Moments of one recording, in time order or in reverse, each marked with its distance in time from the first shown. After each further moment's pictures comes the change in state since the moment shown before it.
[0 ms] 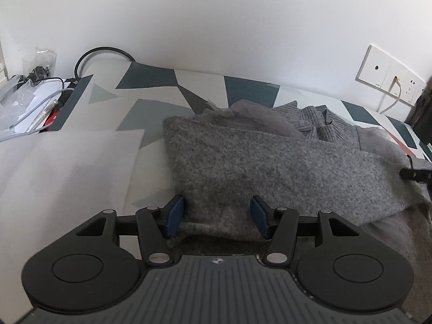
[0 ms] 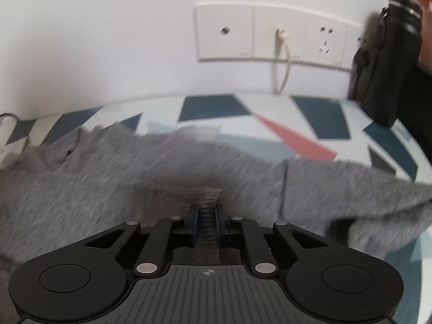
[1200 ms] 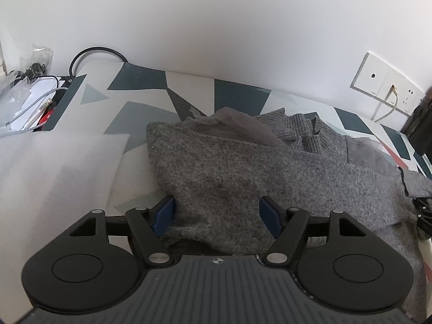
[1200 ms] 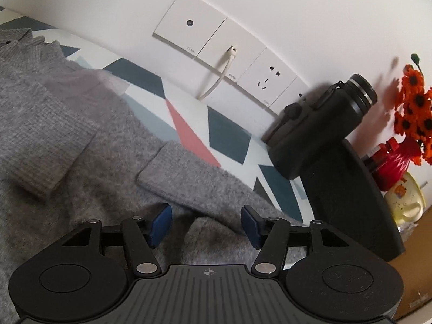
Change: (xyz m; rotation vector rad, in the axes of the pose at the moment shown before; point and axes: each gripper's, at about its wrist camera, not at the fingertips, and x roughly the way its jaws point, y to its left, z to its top) left arm -0.008 -0.019 0.014 -0.048 0.022 -0.017; right arm -0.005 -0.028 -0.043 -0.476 -0.067 -0.442
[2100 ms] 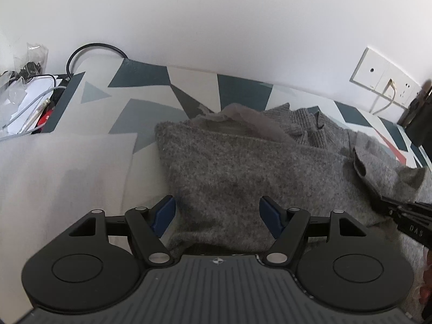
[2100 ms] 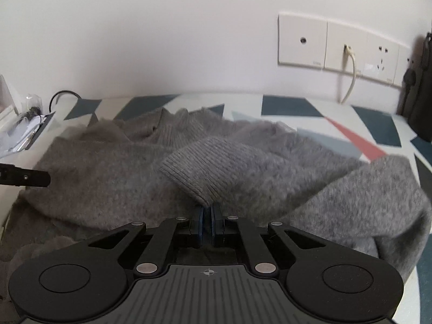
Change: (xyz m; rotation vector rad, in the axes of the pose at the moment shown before) left arm 0.001 0.021 0.004 0.028 0.044 -0.032; right arm -0.062 0.061 0.045 0.365 -0.027 0.640
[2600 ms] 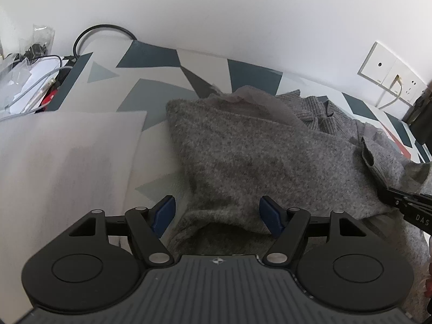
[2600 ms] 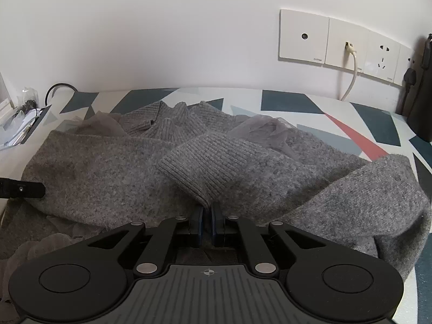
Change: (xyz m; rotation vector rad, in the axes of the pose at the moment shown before) left arm 0.007 0.012 -0.014 -0.031 0.033 0.002; right arm 0.003 0.005 0.000 -0.017 0.026 -0.022
